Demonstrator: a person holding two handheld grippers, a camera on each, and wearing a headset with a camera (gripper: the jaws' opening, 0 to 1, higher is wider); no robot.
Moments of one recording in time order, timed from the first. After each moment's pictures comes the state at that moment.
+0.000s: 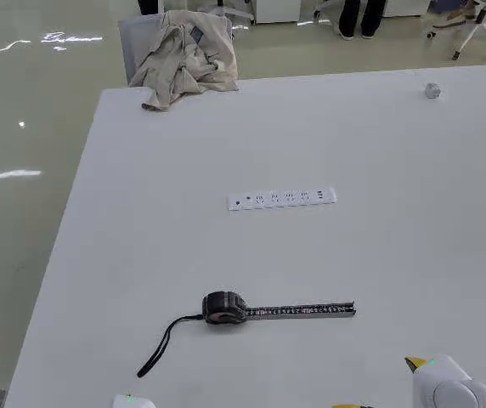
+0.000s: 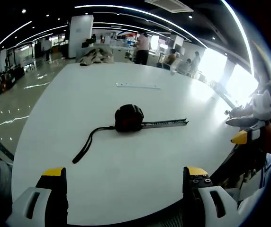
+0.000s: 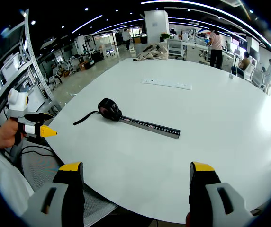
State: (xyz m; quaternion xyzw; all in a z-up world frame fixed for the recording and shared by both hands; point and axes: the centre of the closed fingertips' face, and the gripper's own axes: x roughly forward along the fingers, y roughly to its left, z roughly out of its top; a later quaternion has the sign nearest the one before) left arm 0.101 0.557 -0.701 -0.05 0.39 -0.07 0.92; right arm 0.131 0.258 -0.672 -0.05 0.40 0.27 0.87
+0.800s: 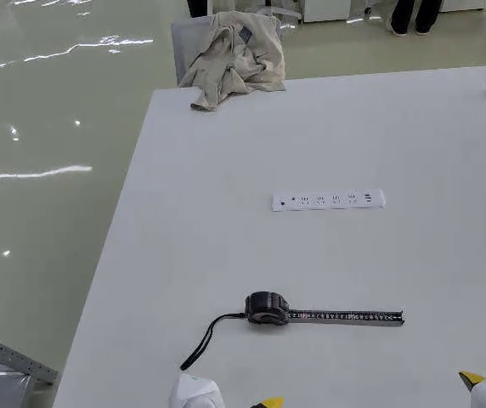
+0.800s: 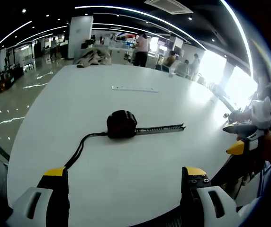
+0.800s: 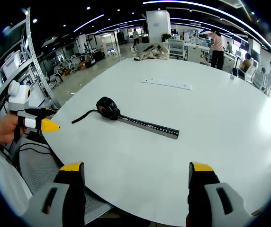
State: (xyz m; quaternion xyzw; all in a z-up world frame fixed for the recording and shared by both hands) left arm 0.123 0.533 -0.698 -0.06 0.39 -0.07 0.92; right arm 0.137 0.253 -0.679 -0.06 0.40 0.27 0.87
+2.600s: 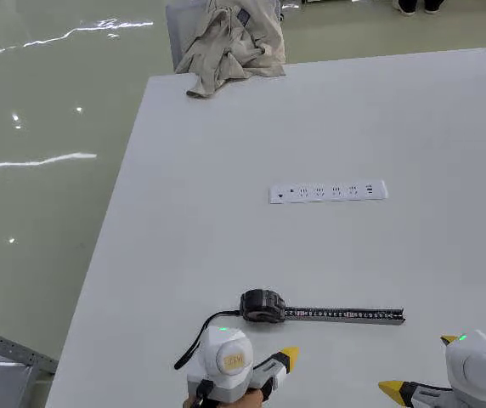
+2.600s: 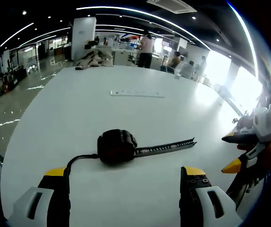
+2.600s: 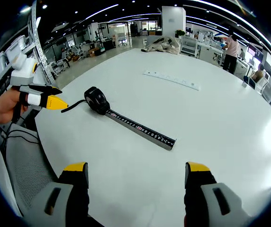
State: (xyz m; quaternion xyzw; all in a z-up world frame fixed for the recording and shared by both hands) left arm 0.209 0.504 -0.717 -0.06 0.38 -0.05 0.92; right arm 0.204 0.246 -0.726 -0.12 0.42 0.31 0.84
